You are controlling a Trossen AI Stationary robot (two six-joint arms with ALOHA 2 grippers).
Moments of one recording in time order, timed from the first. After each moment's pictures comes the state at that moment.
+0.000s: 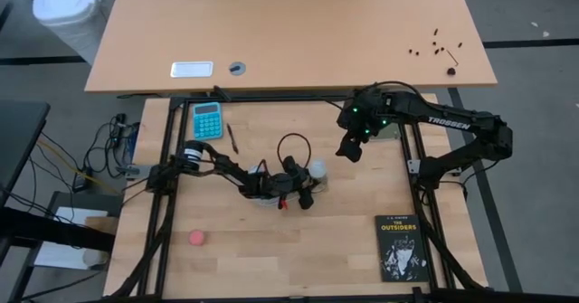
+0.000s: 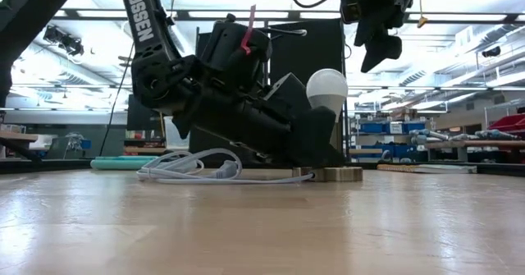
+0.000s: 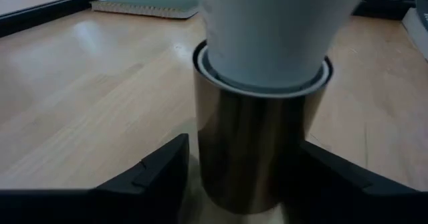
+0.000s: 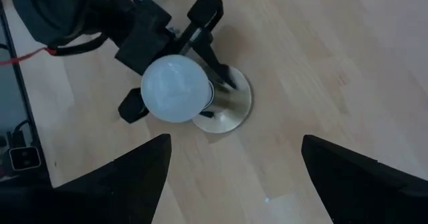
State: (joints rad) left arm -0.09 2.22 1.01 0.89 -0.46 -0.19; right arm -0.34 1.31 1.23 -0.99 -0.27 0.26
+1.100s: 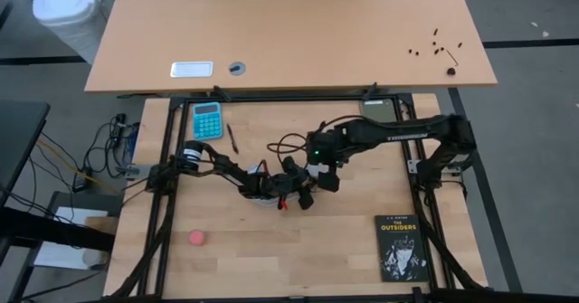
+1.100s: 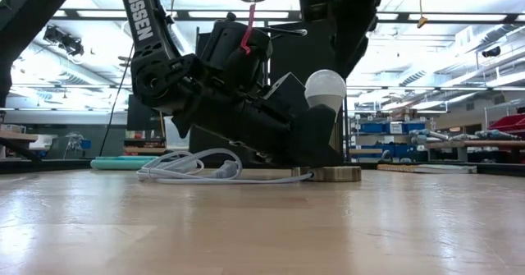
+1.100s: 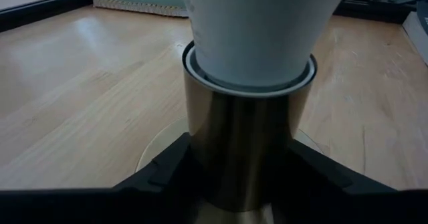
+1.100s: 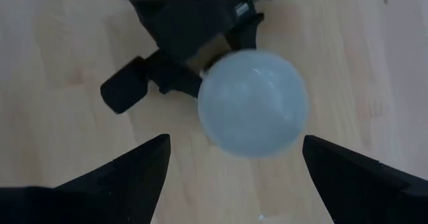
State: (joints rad) left arm -0.09 2.21 1.01 0.87 -0.47 -0.22; right arm -0.02 1.67 1.47 -1.08 -0.02 0.22
